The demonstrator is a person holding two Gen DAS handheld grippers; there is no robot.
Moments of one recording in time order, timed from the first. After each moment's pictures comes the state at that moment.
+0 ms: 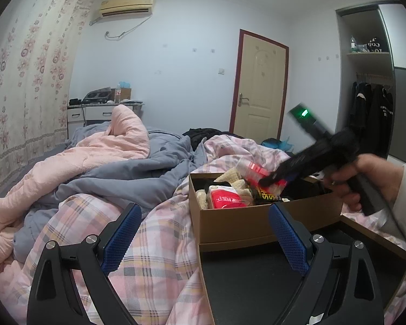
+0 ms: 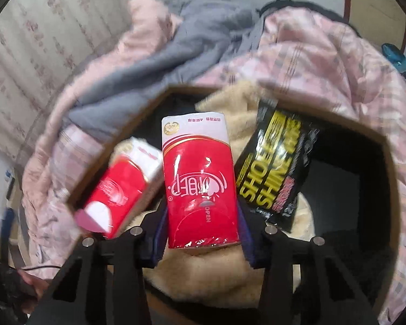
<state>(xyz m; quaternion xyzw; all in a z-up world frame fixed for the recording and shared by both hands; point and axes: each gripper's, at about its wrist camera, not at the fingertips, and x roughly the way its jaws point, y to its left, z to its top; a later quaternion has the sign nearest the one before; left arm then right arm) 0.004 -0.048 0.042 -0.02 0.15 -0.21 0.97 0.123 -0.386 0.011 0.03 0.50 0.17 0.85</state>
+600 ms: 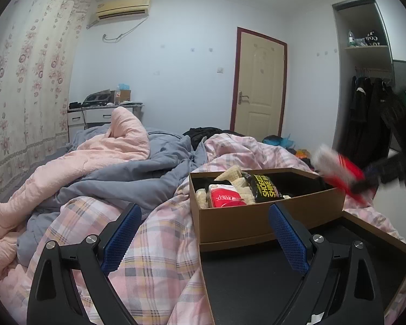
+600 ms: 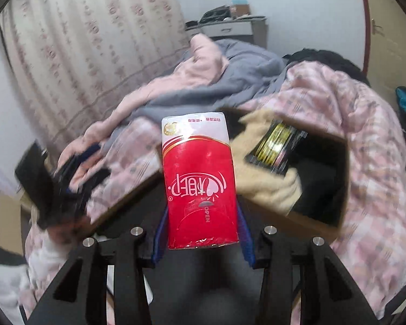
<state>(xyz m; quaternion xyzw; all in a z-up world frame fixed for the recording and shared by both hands) 0.003 -0.052 0.043 -0.01 0.15 -0.21 0.97 -0.012 -0.394 0.045 -0.03 0.42 0.26 0.87</state>
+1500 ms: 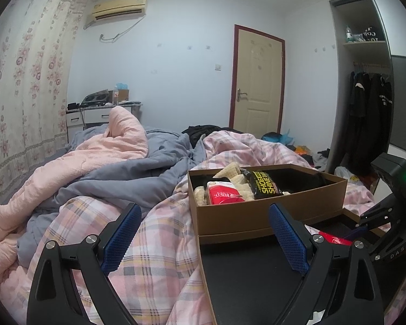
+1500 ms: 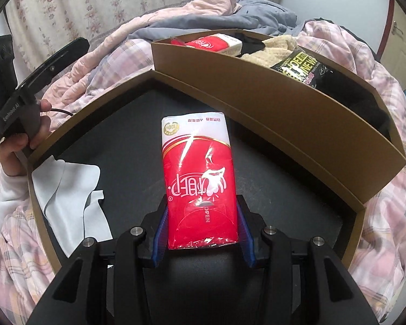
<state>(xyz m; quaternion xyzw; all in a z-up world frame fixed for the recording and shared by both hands) 0.003 -0.055 0.040 0.00 0.16 -0.21 0.97 -0.015 -0.376 -0.032 -0.11 0.50 0.25 0.83</state>
